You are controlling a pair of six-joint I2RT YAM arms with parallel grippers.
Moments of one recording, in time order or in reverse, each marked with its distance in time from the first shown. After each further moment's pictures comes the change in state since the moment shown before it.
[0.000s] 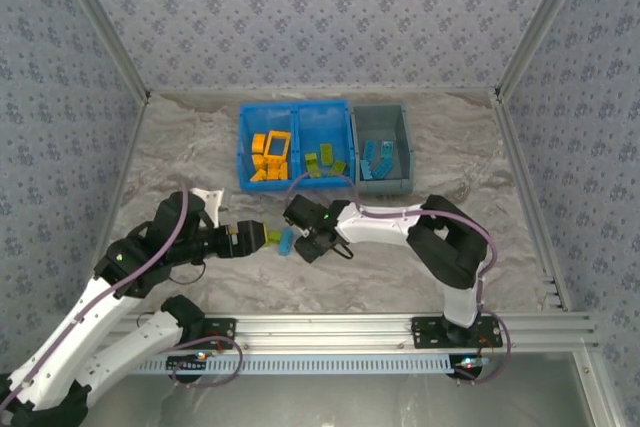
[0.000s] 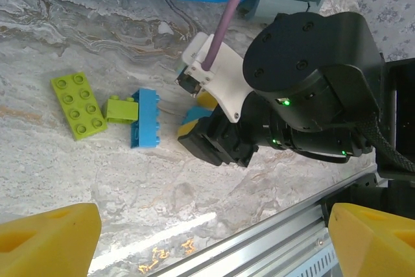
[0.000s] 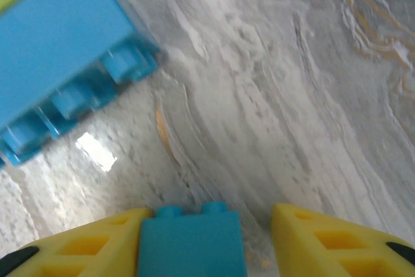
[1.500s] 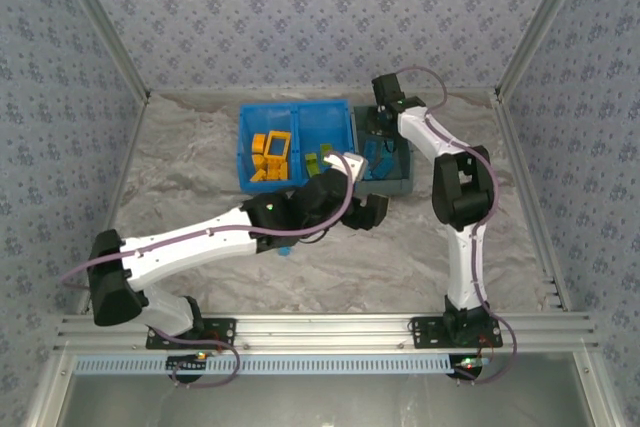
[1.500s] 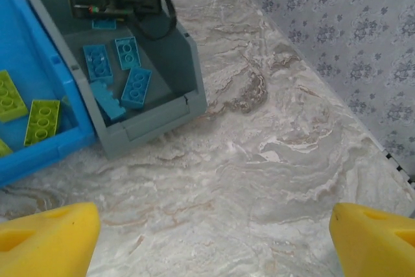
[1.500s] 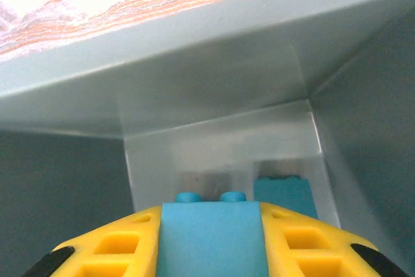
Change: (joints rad) left arm -0.542 0.816 0.457 0.536 -0.507 0.121; right arm -0.731 0.336 0.708 -0.106 0.011 0.226
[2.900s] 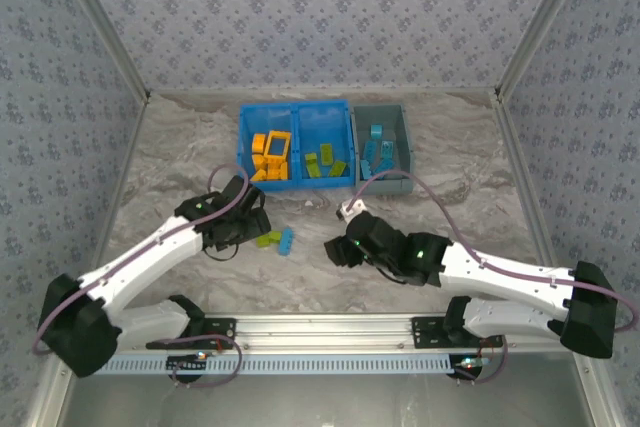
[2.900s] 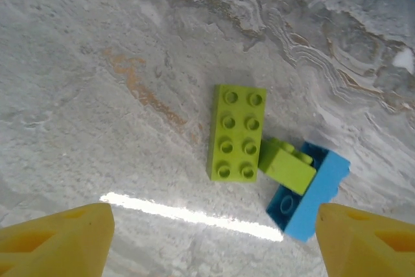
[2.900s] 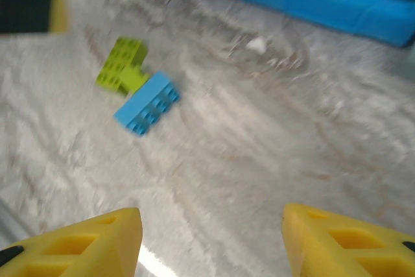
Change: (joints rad) left arm 0.566 -0.301 -0.518 -0.438 0.175 -0.396; right arm 0.857 -1.115 -1.117 0.217 0.153 0.049
